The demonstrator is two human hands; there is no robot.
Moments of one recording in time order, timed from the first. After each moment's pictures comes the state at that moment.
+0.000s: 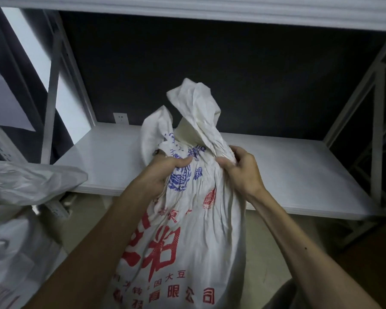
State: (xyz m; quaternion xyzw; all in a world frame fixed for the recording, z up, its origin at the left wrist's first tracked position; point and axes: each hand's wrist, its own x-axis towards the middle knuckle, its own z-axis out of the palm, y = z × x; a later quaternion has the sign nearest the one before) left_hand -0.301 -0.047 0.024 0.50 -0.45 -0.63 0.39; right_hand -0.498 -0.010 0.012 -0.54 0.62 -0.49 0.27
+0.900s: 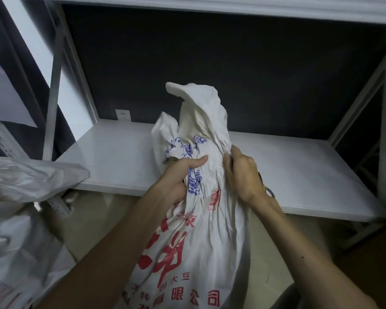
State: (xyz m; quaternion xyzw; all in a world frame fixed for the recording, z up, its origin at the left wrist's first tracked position) left_hand -0.328 -0.041 0.007 0.43 -0.33 -0.75 0.37; right_hand -0.485 -0.005 0.007 -0.67 0.65 -0.36 0.06
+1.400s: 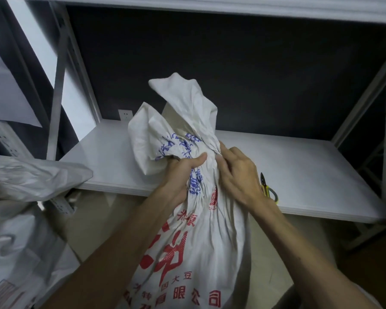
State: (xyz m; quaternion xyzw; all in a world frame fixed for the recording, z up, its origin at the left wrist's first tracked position) left_hand -0.327 -0.037 0.002 0.39 -0.33 -0.68 0.52; right_hand -0.472 -0.008 0.000 -0.70 0.61 -0.37 0.00
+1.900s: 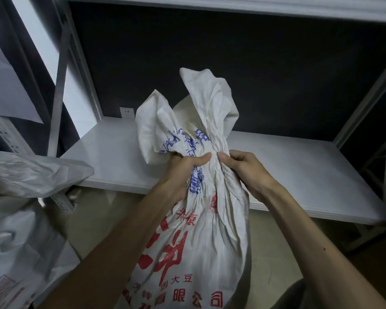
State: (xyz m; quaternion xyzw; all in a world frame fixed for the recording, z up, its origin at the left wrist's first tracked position) left_hand -0.321 -0.033 0.011 0.39 -0.39 -0.67 0.49; right_hand -0.487 -0.015 0.016 -0.50 0.53 -0.46 0.51
